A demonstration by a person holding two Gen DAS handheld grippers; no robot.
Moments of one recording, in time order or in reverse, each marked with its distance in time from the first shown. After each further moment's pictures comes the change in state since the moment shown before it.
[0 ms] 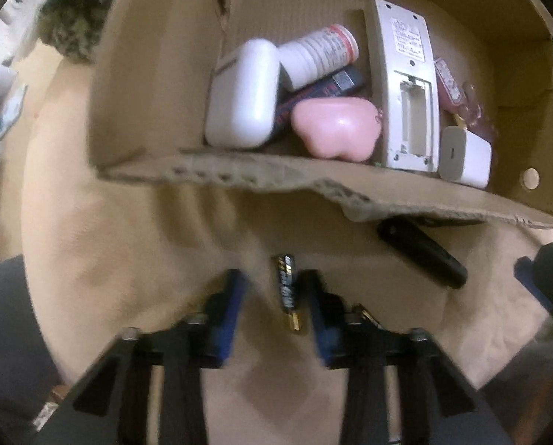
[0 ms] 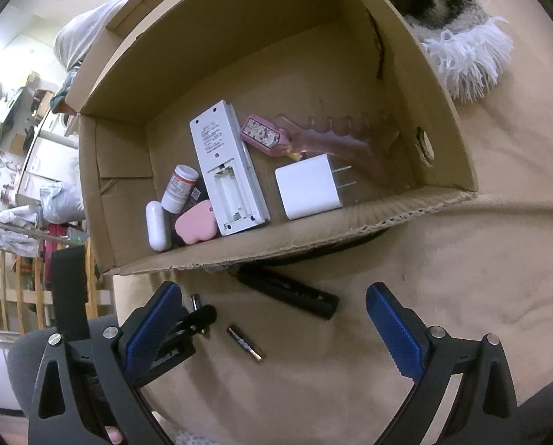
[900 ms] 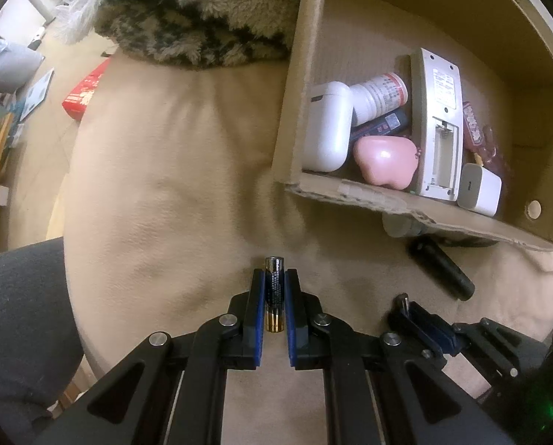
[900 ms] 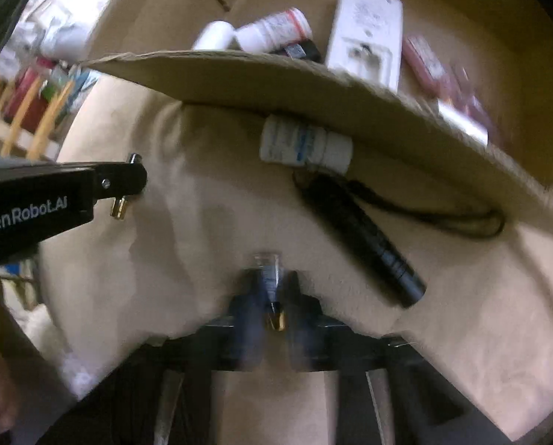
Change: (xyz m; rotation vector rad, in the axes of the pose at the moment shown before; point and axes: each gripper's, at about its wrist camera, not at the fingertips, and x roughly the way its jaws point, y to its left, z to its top) left arm -0.023 0.037 0.000 -0.093 -0.042 0.031; right arm 0.084 0.083 -0.060 -0.552 0.199 -0.222
